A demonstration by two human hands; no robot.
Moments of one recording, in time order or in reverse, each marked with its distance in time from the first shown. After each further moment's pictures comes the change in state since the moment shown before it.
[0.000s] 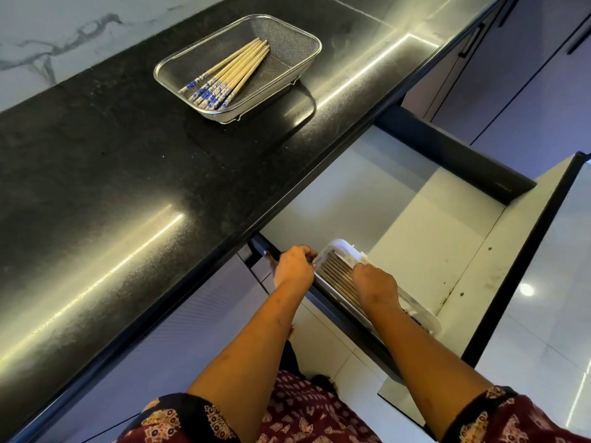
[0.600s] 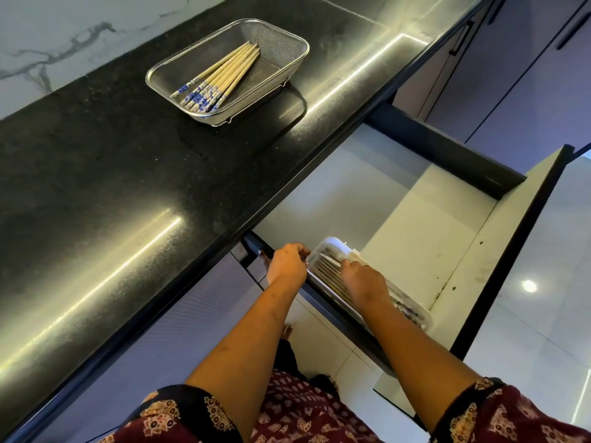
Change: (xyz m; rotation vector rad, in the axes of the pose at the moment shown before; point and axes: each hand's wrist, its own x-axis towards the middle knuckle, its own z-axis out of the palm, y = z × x) left_hand -0.002 0.003 0.001 0.060 0.025 -0.010; right_hand -0.005 -0.001 0.002 -0.009 0.082 -0.108
